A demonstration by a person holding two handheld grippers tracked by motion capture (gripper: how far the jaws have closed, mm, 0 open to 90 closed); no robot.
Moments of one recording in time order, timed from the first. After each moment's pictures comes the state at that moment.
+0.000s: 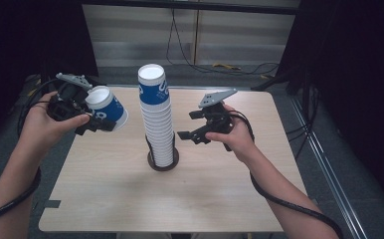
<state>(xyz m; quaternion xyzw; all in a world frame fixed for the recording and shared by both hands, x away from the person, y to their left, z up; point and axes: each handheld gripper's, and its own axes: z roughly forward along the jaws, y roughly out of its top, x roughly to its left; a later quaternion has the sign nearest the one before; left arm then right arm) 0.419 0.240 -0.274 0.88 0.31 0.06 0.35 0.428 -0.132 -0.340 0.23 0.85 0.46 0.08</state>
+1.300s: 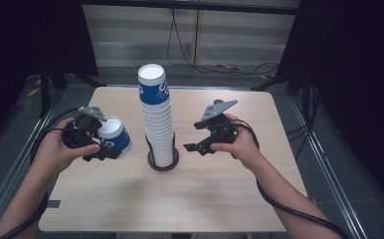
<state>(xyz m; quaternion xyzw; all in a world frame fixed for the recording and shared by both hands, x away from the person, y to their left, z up) 0.393 0.223 -0.328 0.91 0.28 0.04 0.29 0.415 -0.143 -0.360 0.21 0.88 0.42 0.08</state>
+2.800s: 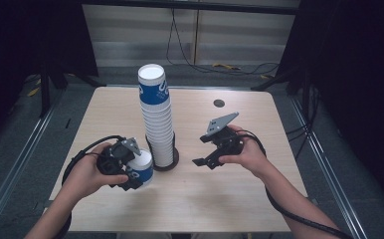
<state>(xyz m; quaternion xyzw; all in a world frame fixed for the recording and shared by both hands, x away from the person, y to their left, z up) 0.359 0.154 -0.375 0.96 0.20 -0.01 0.21 0.398 -0.159 -0.383 0.18 0.91 0.38 0.06</state>
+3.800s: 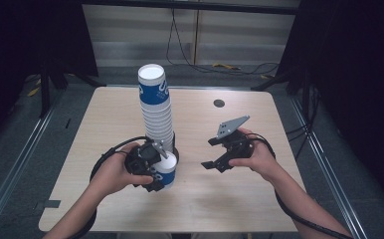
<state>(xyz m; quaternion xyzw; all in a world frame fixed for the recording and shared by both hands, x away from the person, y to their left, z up) 0.363 0.093 -0.378 0.97 0.14 -0.02 0.20 0.389 -0.184 -0.385 0.19 0.91 0.38 0.05</state>
